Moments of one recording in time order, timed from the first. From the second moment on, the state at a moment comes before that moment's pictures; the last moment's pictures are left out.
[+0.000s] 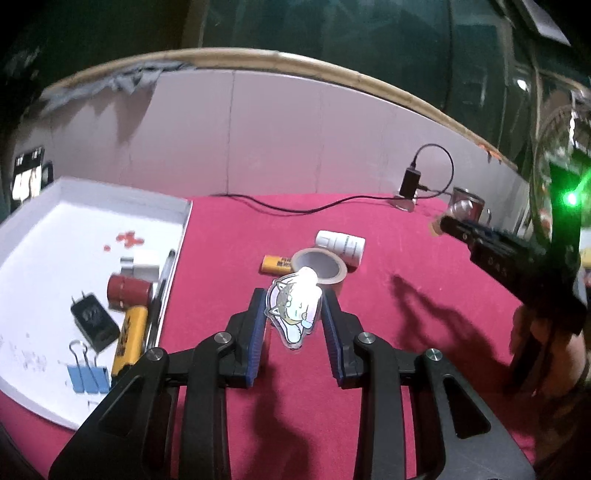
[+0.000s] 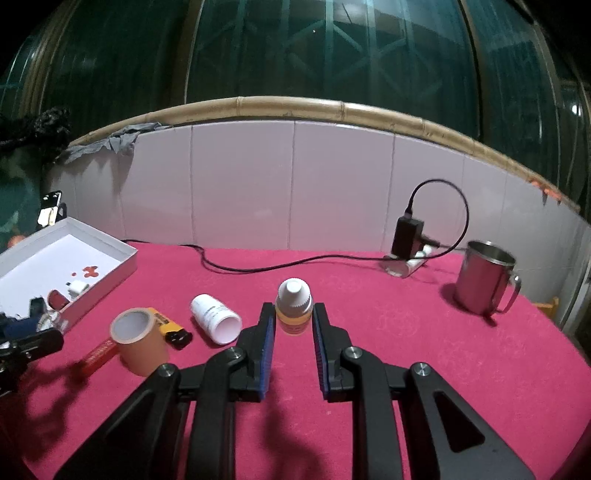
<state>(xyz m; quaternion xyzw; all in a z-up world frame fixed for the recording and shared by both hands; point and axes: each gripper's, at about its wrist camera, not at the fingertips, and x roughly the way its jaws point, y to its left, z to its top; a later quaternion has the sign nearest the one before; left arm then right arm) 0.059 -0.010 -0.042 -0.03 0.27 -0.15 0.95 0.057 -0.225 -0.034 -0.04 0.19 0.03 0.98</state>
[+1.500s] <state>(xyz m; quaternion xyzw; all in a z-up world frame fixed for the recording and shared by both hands) 0.029 0.121 0.019 -0.10 0.19 -0.05 0.97 0.046 -0.087 0.026 -0.12 0.17 0.20 0.96</state>
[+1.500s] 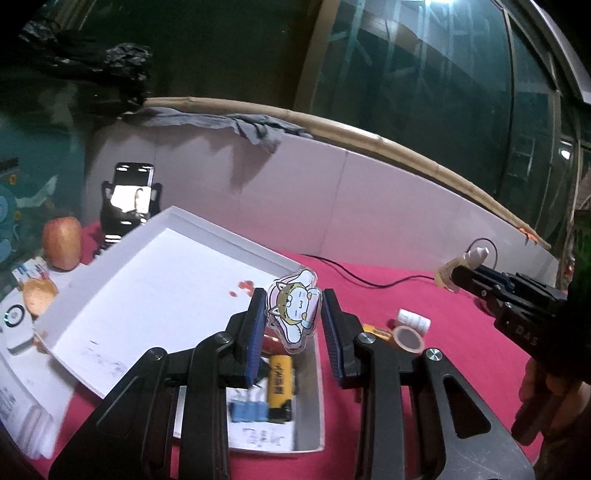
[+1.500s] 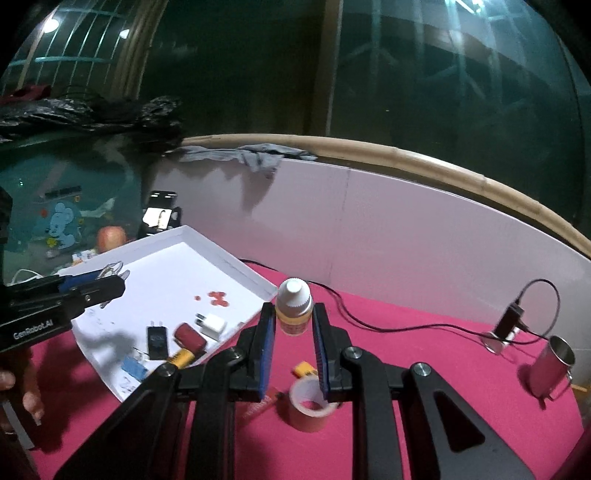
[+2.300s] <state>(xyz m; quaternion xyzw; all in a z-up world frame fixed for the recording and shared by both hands) 0.076 0.230 0.029 -0.13 0.27 0.03 0.95 0.107 0.014 0.044 -0.13 0.27 0.28 0.91</state>
